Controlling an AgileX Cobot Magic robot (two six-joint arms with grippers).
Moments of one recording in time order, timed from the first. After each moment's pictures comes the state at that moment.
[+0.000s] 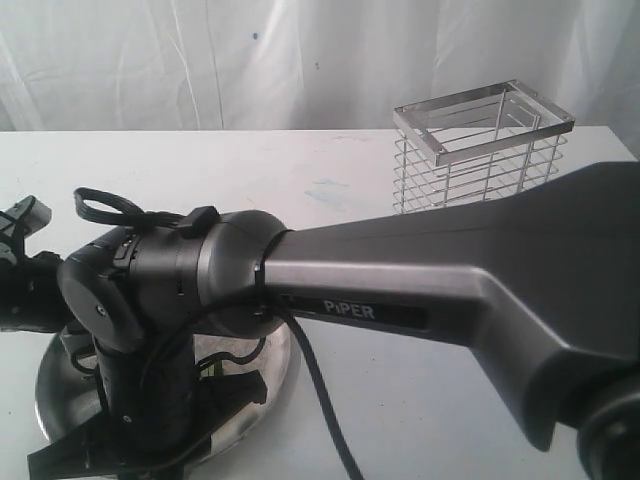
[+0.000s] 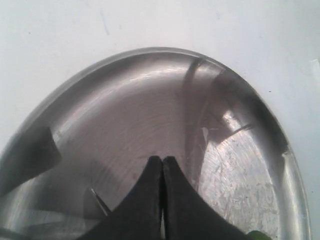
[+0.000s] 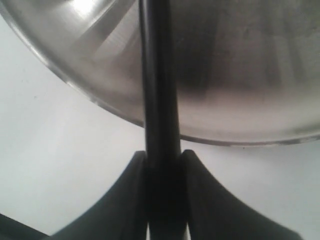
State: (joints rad) left arm 0.10 1.69 -0.60 -1.79 0.57 1.54; right arm 1.12 2.12 -1.61 0.13 1.04 0.54
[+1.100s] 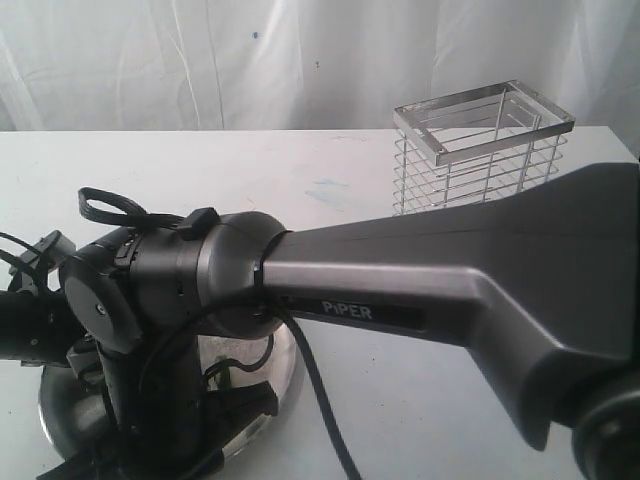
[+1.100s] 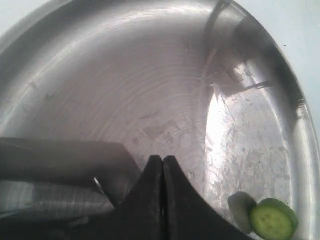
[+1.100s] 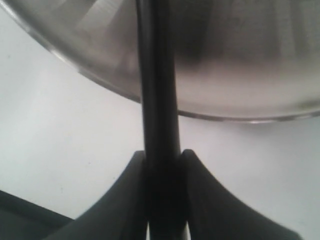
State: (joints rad) left arm 0.06 1.78 -0.56 -1.79 0.59 1.54; right arm 1.11 2.12 -1.61 0.18 1.14 0.51
